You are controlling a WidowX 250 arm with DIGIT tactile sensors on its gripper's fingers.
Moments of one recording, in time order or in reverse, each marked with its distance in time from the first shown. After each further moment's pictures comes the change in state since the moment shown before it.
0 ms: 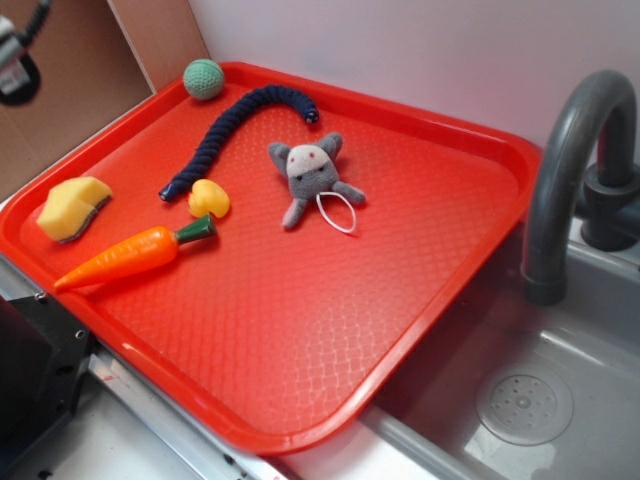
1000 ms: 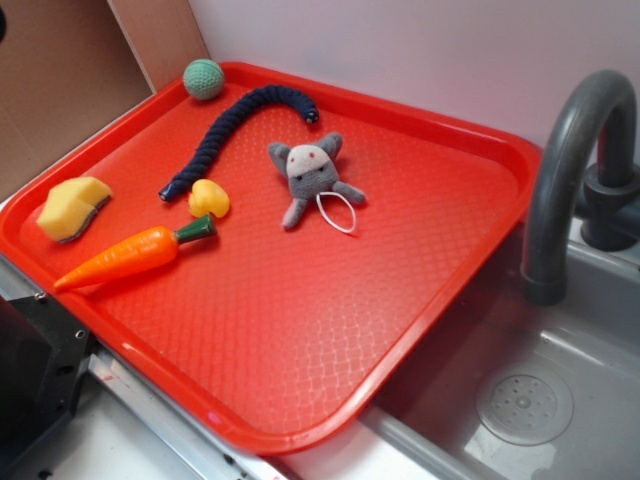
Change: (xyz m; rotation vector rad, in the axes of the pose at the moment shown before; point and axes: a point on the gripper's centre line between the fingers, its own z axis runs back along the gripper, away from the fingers) arm -0.005 -0.008 0.041 -0.023 0.015 0.095
